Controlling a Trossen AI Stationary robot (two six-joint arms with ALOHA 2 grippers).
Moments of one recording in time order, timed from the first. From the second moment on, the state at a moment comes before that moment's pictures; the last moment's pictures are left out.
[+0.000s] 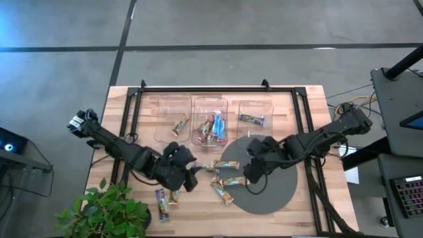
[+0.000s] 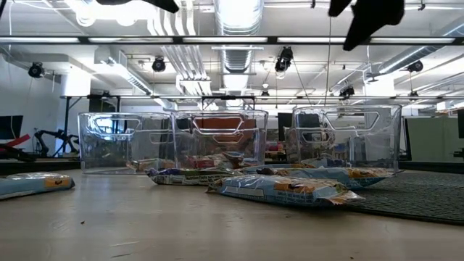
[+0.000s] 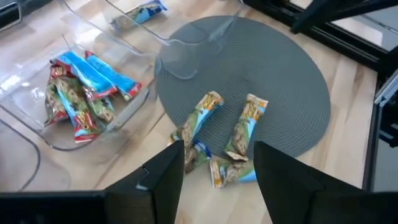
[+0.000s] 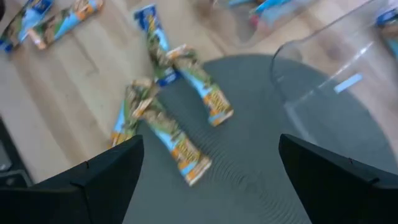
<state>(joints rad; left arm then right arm) -0.51 1.47 1.34 -0.74 -0.63 -0.92 0.41 1.48 1.34 -1.02 0.33 1.04</state>
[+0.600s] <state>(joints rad) -0.55 1.47 1.25 -0.70 -0.65 -1.00 0.53 1.71 1.29 -0.92 0.26 0.84</state>
